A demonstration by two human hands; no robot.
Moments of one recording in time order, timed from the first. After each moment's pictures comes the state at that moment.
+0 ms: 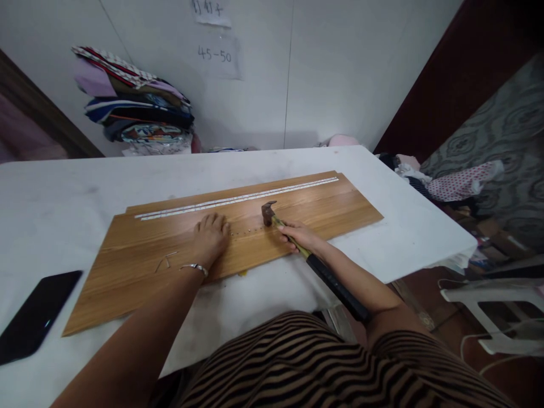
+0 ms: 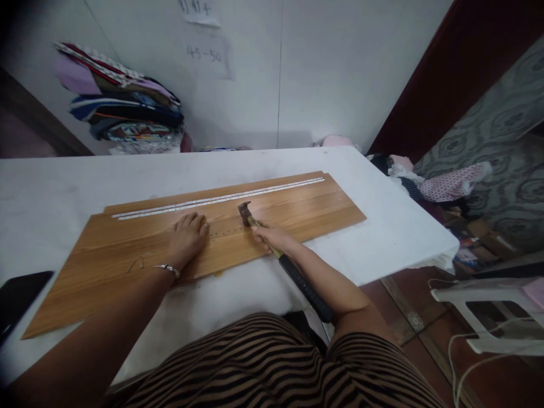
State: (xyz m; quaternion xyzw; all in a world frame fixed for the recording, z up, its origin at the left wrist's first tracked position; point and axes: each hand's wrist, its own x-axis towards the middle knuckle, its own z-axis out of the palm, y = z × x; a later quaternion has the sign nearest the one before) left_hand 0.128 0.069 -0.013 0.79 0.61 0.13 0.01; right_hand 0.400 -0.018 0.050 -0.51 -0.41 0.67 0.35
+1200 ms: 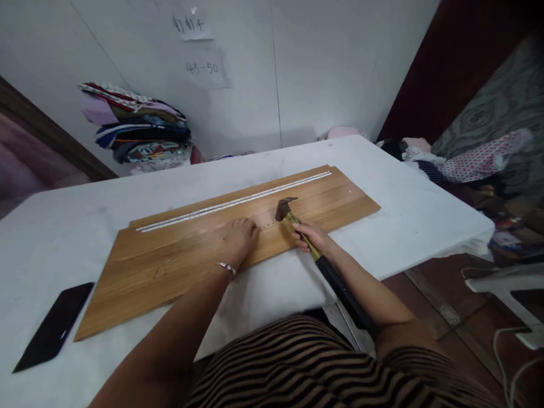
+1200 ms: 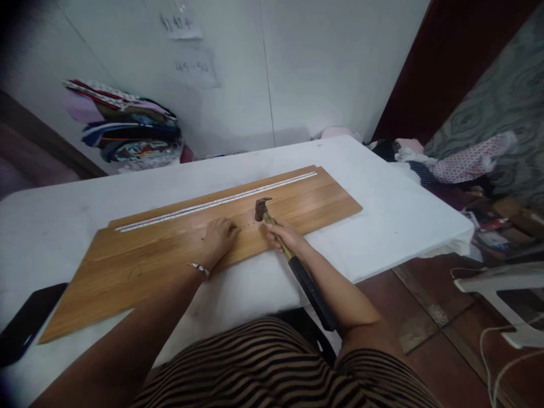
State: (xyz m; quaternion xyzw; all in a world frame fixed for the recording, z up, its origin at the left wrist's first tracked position) left_hand 0.225 0.051 0.002 0.85 0.51 0.11 0.03; right_hand 0.454 -0.042 0.030 -0.42 -0.34 0.70 0.46
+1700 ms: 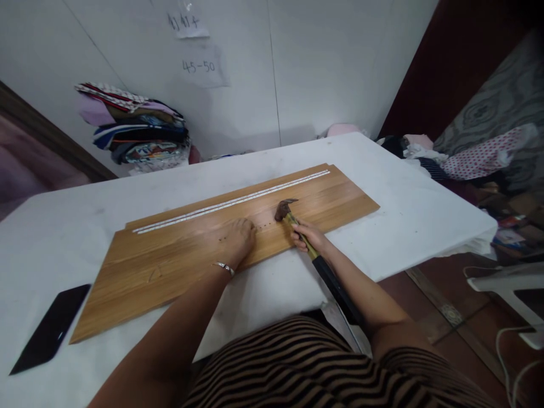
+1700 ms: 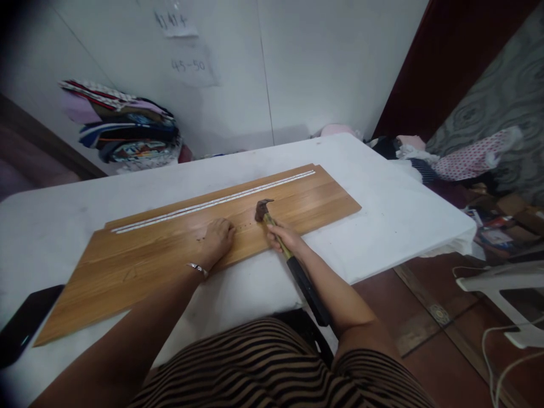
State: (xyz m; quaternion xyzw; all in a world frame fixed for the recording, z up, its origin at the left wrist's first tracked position) left_hand 0.225 0.057 -0.012 0.86 0.50 0.11 0.01; right_hand 0.464 -0.036 0.003 -0.39 -0.33 0.71 0.48
